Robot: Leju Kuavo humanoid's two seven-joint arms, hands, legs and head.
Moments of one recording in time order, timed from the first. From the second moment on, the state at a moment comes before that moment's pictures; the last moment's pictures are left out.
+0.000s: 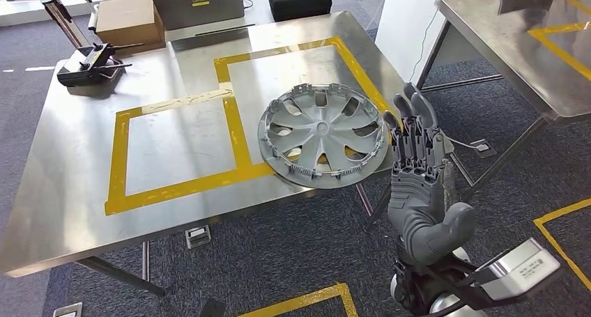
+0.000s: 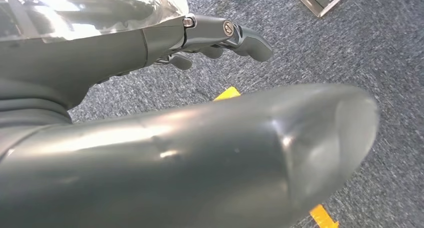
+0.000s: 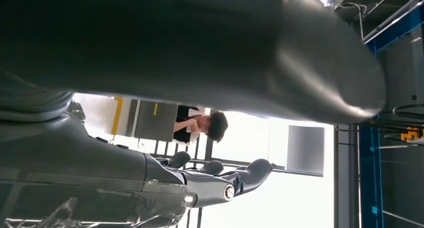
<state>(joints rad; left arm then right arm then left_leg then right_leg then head) -0.13 -0.06 -1.15 -0.29 0.76 0.54 -0.33 -0.21 -0.33 0.74 -2.21 -0.01 -0.58 -0.19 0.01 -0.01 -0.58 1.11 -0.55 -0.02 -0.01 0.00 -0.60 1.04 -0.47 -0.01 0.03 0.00</state>
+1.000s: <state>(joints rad) -0.13 -0.06 -1.15 -0.29 0.76 0.54 -0.32 -0.18 -0.33 0.74 -2.20 -0.03 -0.59 -0.22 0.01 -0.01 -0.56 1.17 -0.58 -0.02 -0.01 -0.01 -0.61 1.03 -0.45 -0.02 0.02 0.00</state>
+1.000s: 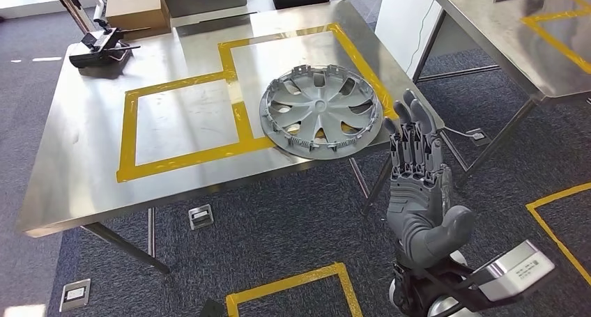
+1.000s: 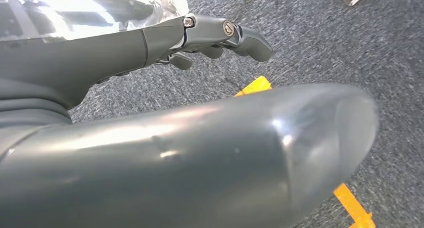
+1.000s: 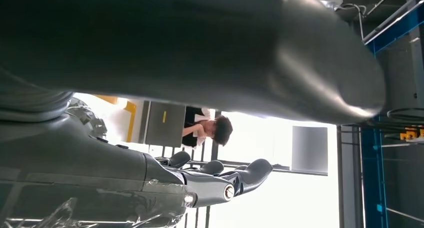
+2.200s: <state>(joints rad) -0.12 -0.05 -1.15 -0.30 0.78 0.55 -0.34 -0.06 -0.33 0.69 -2.22 -0.01 -0.67 -0.24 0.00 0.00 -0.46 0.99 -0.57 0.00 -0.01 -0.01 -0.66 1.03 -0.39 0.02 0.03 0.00</state>
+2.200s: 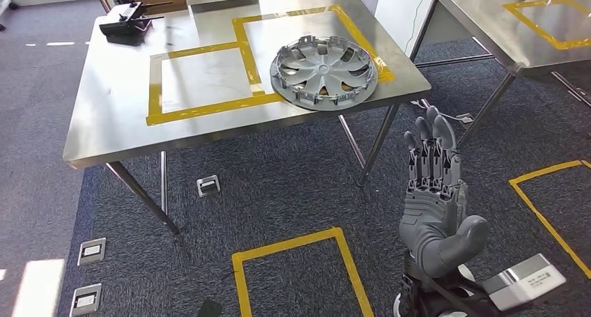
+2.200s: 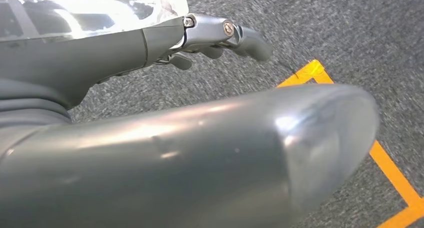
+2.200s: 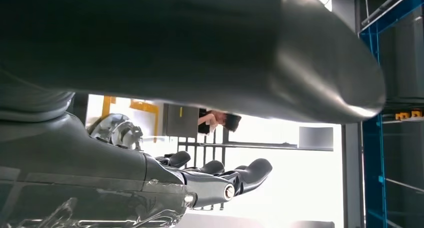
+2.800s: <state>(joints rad) -0.11 -0.05 -1.15 -0.30 0.78 0.55 -0.34 -0.01 -0.33 0.65 -2.24 0.00 -0.69 -0.24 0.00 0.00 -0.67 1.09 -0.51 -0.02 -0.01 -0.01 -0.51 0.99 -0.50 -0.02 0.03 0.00</state>
